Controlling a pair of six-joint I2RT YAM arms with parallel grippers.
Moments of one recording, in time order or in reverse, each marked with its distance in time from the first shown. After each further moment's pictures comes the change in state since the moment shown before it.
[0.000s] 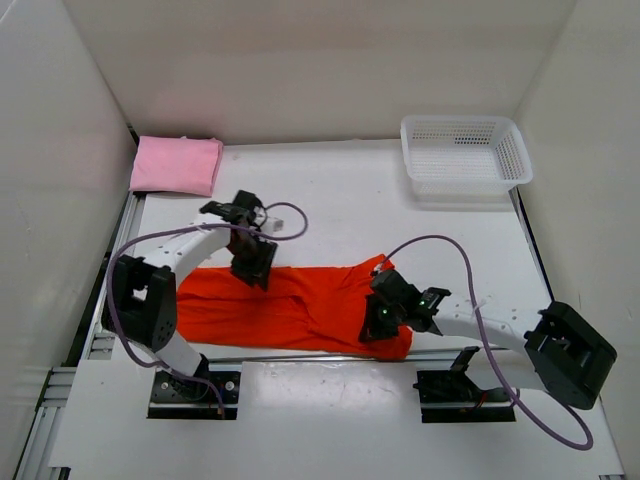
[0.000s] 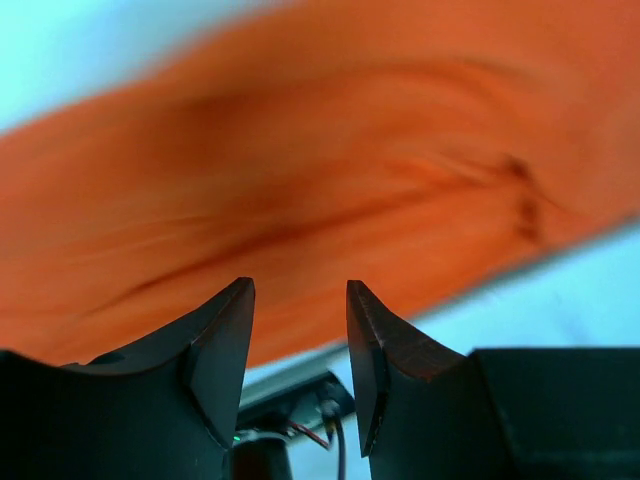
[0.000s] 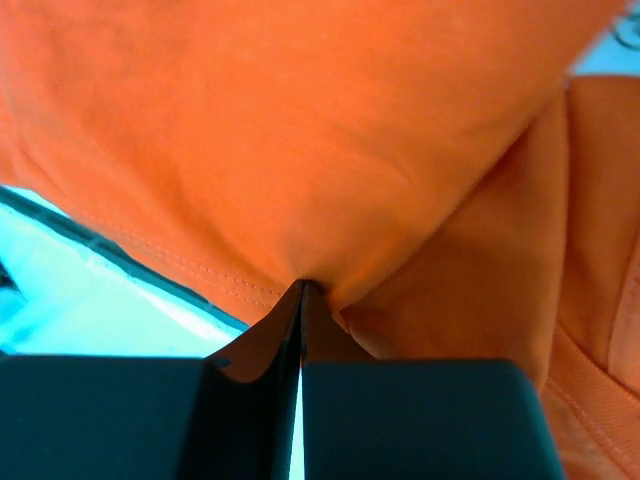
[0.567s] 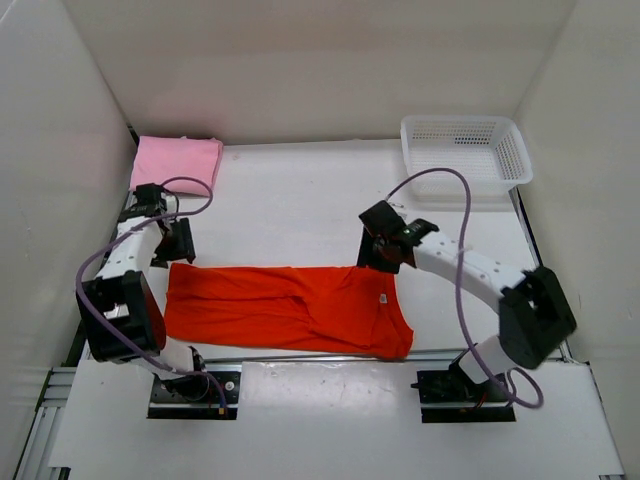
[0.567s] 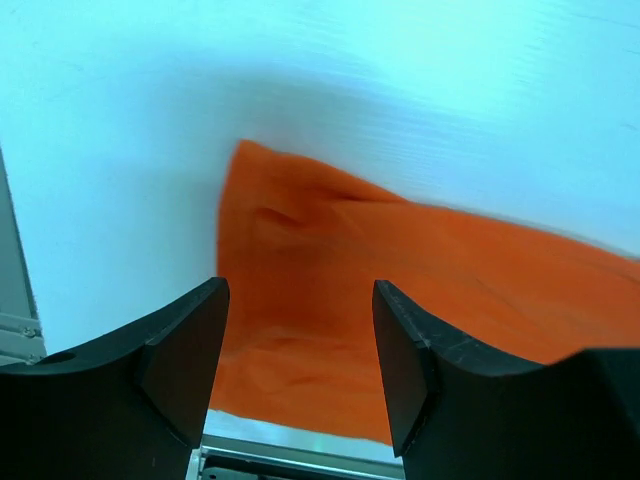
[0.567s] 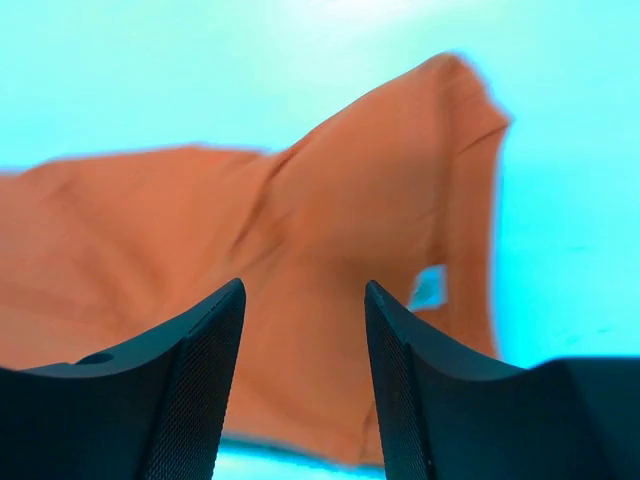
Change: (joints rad) left arm 0.603 -0.121 -0.056 0.176 -0.311 0.001; right arm -0.166 0.213 0.561 -0.351 0.359 -0.090
